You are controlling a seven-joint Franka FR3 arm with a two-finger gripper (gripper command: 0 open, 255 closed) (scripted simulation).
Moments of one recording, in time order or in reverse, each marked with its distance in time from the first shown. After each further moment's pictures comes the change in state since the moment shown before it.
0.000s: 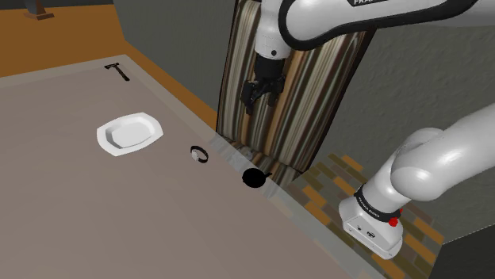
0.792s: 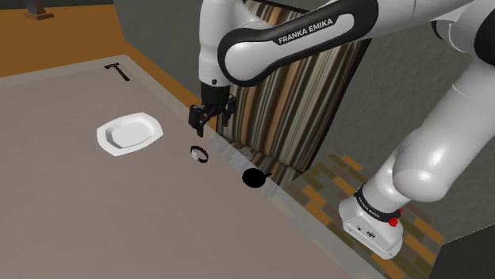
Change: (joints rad) arm 0.063 0.414 0.135 0.239 -0.130 0.204 0.204
